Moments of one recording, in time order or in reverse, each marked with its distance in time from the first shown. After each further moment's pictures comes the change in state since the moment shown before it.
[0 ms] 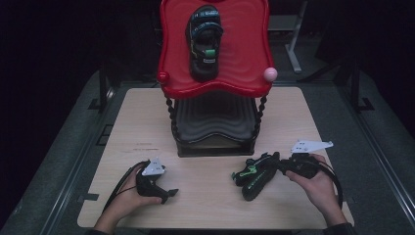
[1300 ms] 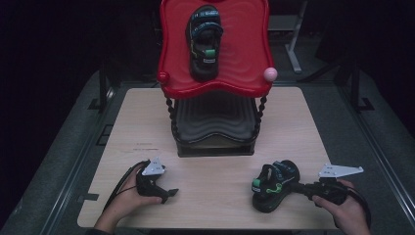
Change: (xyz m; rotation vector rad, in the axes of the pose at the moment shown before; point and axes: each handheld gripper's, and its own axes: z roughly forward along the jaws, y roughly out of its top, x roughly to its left) left arm 0.000 0.000 0.000 -0.002 0.000 -0.002; right arm -0.009 -0.074 -0.048 0.055 0.009 0.111
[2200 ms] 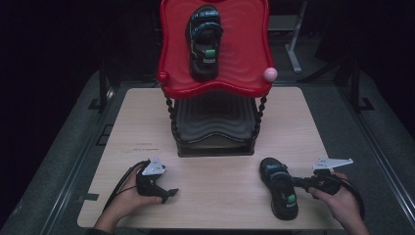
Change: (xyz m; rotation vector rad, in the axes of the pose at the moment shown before) left arm 0.000 0.000 0.000 0.001 0.001 0.002; right arm -0.031 0.002 0.022 0.069 -0.049 0.015
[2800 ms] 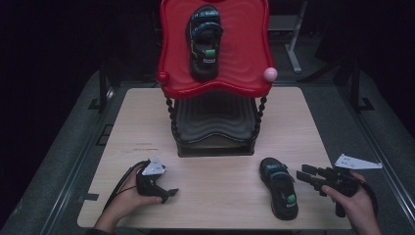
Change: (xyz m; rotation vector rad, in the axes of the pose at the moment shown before) left arm 0.000 0.000 0.000 0.000 0.000 -0.001; right arm 0.002 0.003 -0.039 -0.293 0.047 0.043
